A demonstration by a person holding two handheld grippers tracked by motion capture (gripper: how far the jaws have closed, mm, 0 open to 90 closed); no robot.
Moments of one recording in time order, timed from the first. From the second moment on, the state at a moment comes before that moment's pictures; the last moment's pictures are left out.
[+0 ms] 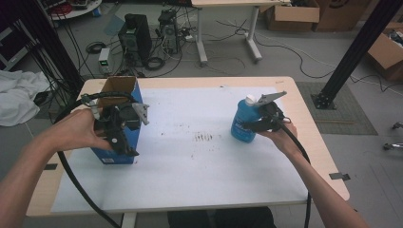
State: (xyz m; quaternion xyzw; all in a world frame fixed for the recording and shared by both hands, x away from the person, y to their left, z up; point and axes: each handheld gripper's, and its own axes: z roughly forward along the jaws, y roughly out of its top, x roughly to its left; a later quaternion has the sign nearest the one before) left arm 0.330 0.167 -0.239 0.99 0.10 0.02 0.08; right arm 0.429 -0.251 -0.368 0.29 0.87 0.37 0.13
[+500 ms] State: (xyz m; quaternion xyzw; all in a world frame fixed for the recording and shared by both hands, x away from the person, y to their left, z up) left arm 0.330 0.167 -0.240 0.99 0.10 0.02 0.09; right arm 0.430 -0.253 -0.368 0.29 0.87 0.37 0.13
